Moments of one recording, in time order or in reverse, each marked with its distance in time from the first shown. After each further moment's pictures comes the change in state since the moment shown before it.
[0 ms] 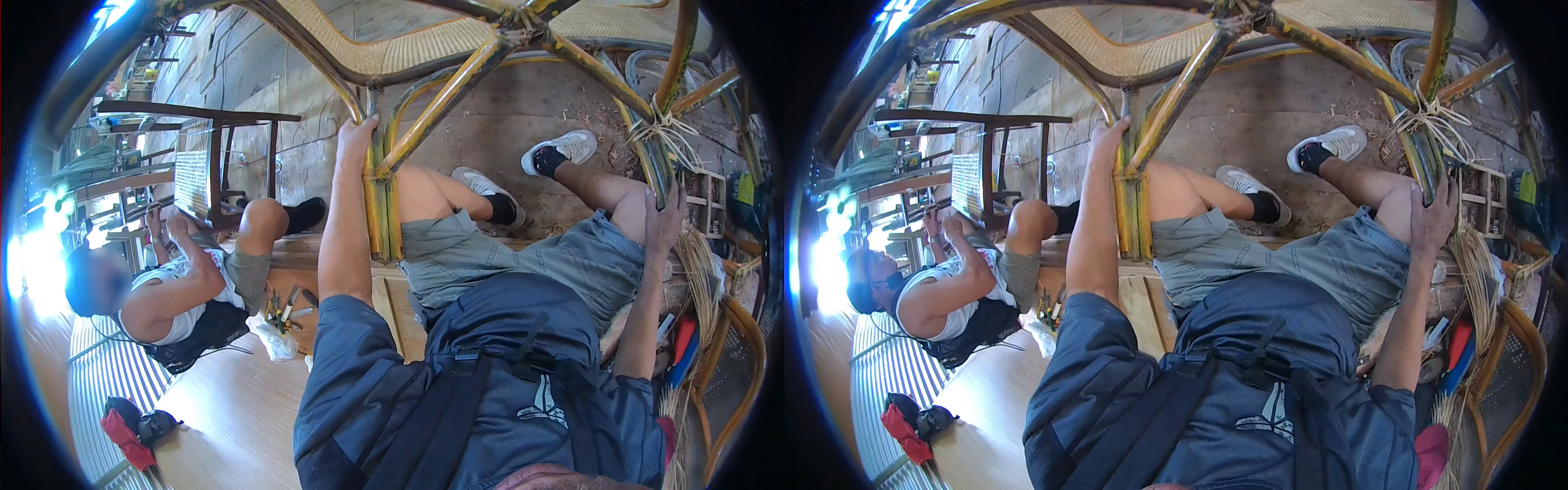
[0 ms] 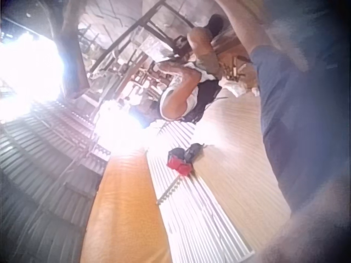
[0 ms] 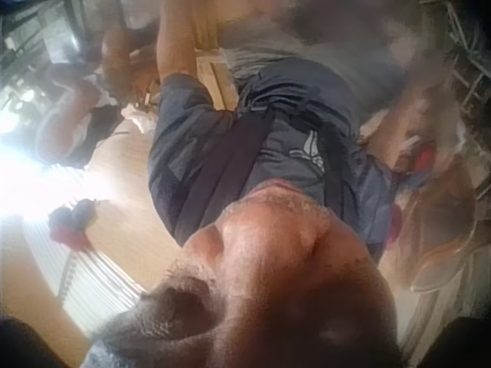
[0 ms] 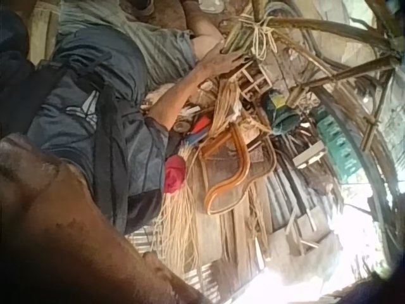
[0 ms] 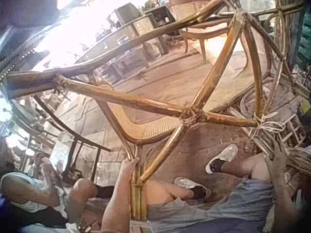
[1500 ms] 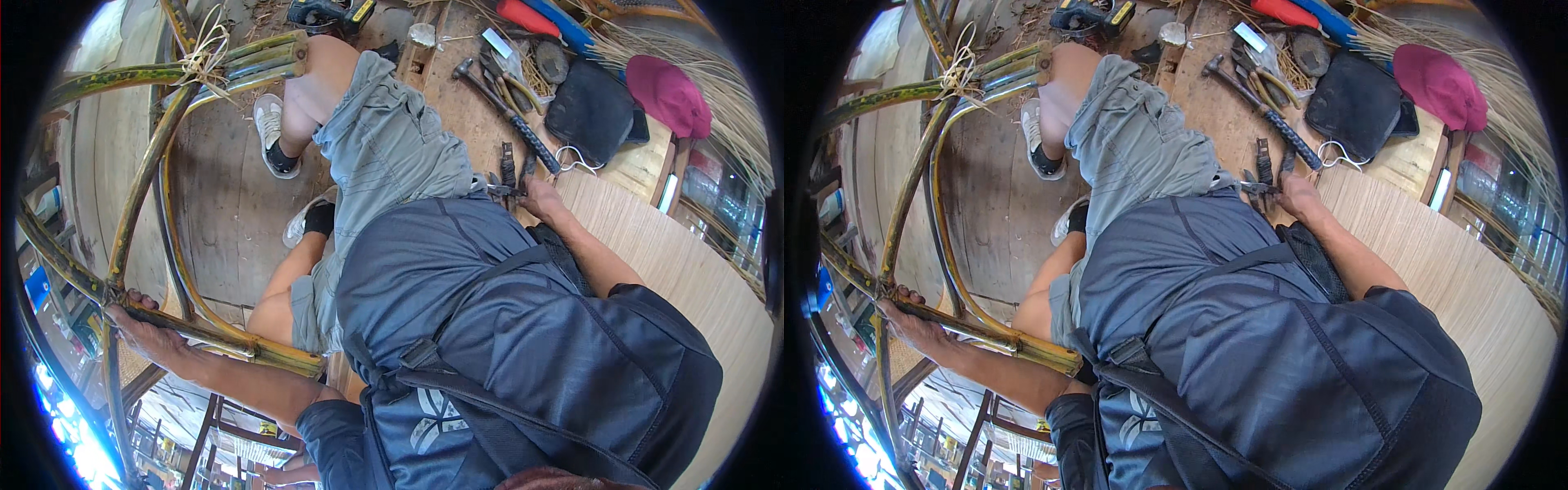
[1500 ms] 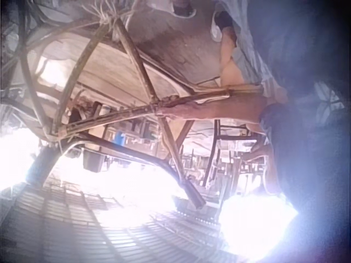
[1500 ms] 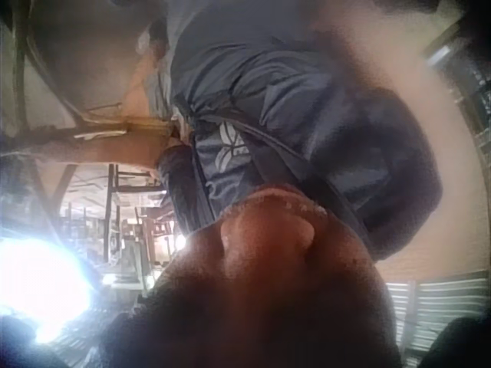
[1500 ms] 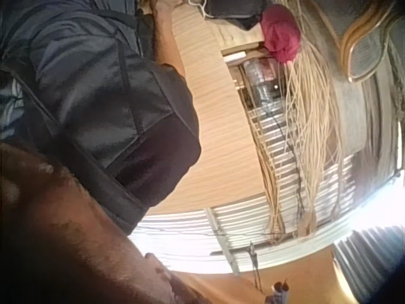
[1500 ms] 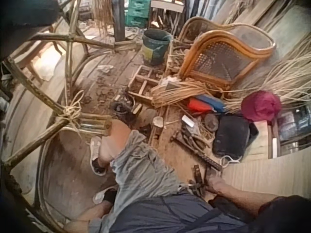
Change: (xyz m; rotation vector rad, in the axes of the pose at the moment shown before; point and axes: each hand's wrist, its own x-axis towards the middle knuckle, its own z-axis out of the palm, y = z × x) left_hand -0.099 0.209 0.101 -0.231 -0.436 0.574; right_hand -0.392 0.029 -0.132 0.163 -0.835 0.984
